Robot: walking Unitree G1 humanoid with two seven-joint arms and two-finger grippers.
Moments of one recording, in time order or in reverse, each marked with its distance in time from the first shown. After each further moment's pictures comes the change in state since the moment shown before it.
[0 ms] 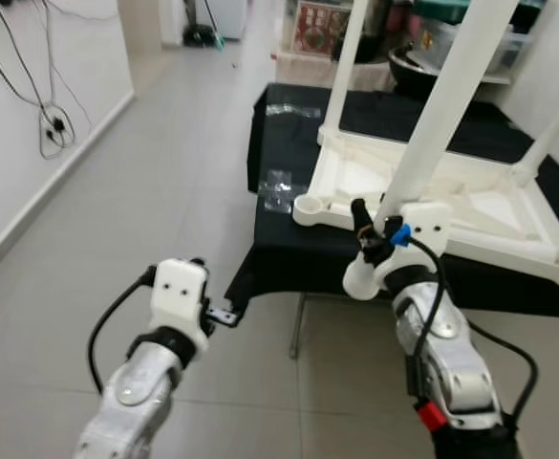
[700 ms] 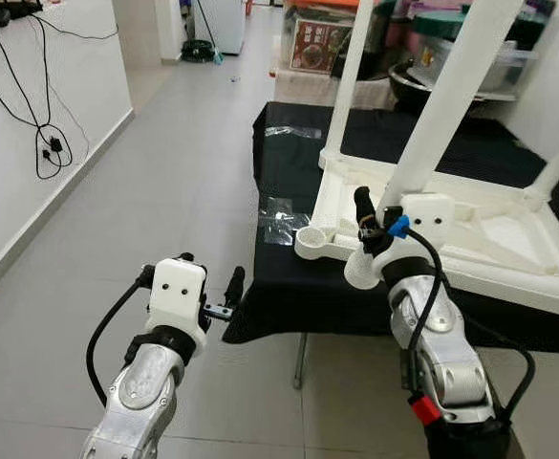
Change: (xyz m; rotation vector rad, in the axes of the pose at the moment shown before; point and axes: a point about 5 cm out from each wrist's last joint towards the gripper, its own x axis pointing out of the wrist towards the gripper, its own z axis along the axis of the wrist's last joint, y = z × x) left arm 0.001 0.003 0.002 0.039 -0.020 0.068; right arm 0.013 0.007 0.014 0.015 -0.053 -0.022
